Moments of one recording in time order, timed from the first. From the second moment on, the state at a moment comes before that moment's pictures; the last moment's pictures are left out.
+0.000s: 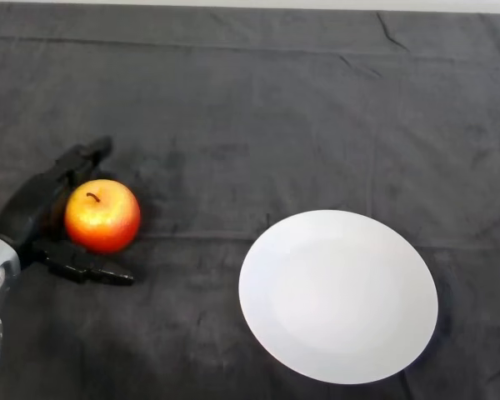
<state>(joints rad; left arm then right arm) -0.65 0.43 0.09 1.18 -0.03 -0.52 -0.54 -0.75 -0.60 0.16 1.16 -0.37 0.05 -0.10</state>
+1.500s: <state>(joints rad) -0.70 0.28 -0.04 0.87 0.05 -0.52 -0.32 -0.75 -0.60 0.16 1.16 -0.37 0.05 -0.10</state>
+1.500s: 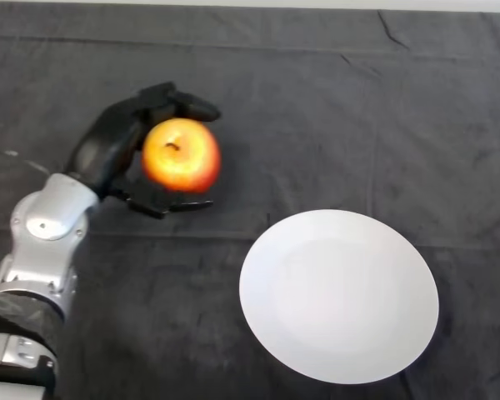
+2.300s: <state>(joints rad) -0.64 0.21 -0.41 0.59 0.02 -0.42 -0.25 -0.75 -0.60 0.16 1.14 -0.37 0.05 -0.10</state>
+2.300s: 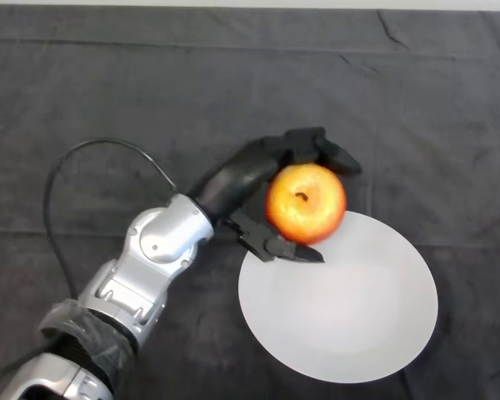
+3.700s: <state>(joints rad) -0.64 0.22 -0.62 0.67 -0.03 -0.39 -0.26 -0.75 -0.60 0.16 1.14 -0.37 0.05 -0.10</state>
